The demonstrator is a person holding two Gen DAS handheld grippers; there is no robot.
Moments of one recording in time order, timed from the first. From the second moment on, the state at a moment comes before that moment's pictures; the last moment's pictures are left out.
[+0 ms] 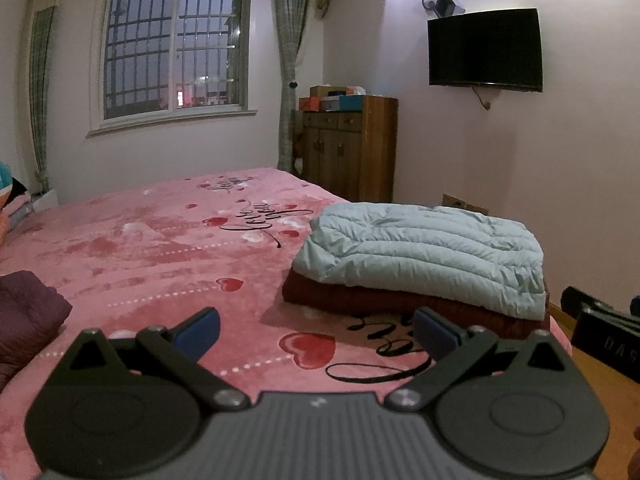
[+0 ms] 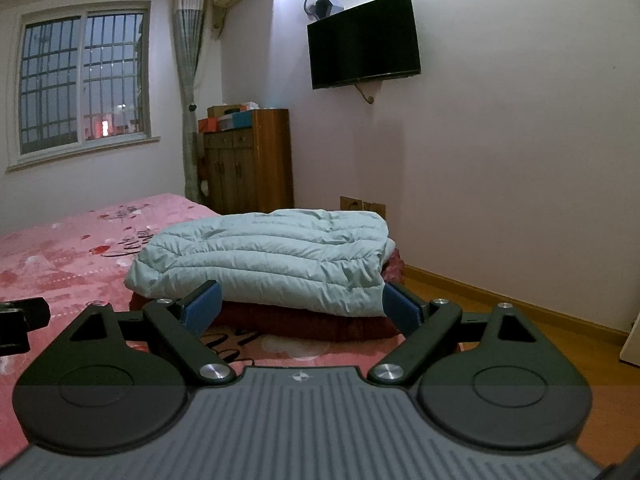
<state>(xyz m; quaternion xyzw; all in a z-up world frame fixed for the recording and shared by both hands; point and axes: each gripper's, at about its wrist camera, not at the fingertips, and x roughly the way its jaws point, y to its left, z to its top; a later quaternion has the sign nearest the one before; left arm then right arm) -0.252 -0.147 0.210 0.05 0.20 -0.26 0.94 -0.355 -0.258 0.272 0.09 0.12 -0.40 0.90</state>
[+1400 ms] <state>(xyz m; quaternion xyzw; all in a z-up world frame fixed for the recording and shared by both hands) -0.247 -0.163 0.192 0.06 0.22 -0.27 0.94 -0.336 -0.276 0.258 0.10 0.14 -0.39 0.90</state>
